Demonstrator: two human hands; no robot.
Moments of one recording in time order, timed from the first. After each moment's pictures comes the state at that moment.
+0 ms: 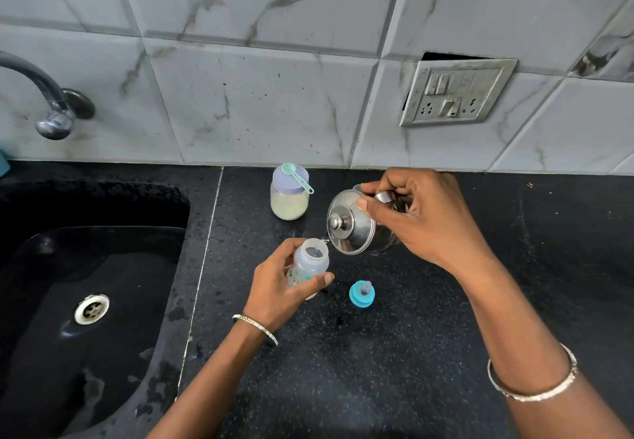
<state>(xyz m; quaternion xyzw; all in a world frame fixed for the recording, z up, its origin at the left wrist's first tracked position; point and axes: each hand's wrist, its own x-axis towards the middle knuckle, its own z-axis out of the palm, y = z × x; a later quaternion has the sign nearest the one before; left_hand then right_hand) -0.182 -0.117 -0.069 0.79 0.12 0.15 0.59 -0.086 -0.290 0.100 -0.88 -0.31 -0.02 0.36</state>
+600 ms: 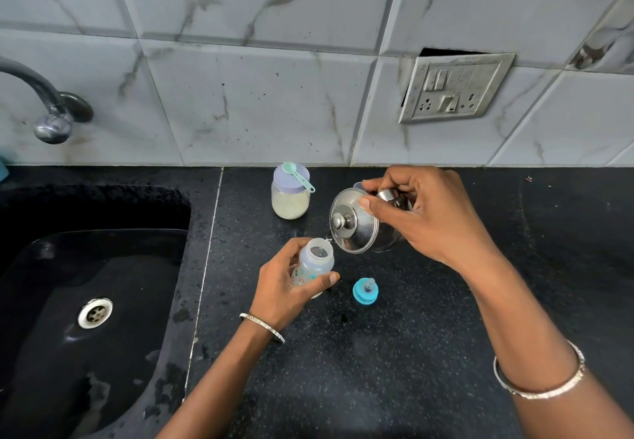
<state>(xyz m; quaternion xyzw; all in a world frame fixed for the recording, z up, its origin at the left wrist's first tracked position) -0.182 -0.116 -0.069 0.79 0.11 0.14 0.59 -0.088 -0.290 0.100 -0.88 -0.32 -0.02 0.36</state>
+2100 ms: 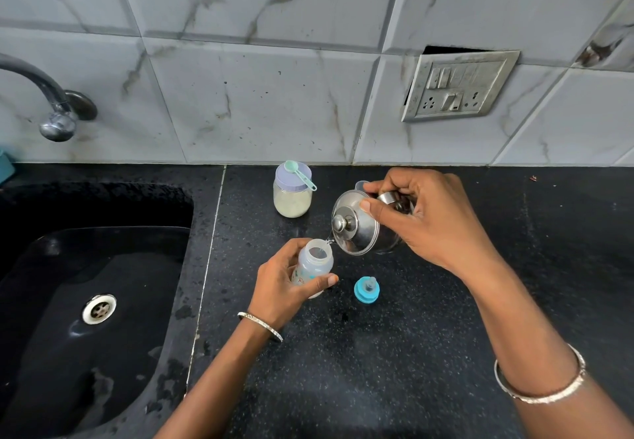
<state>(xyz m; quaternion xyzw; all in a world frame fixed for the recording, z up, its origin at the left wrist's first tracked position) -0.184 -0.114 -0.072 0.79 0.11 0.14 0.59 -0.093 -0.291 0.098 -0.88 -0.31 -0.02 0.35</state>
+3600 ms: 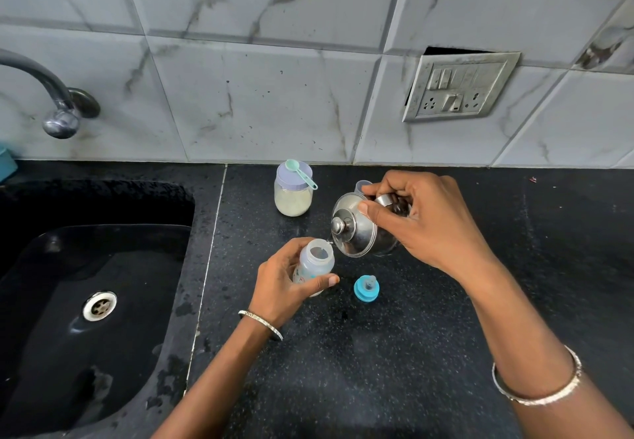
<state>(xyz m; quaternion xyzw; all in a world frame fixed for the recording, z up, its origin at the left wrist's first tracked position) -0.185 -0.114 -0.075 0.77 0.11 0.14 0.61 -0.097 -0.290 0.095 -0.89 -0.31 -0.02 0.34</state>
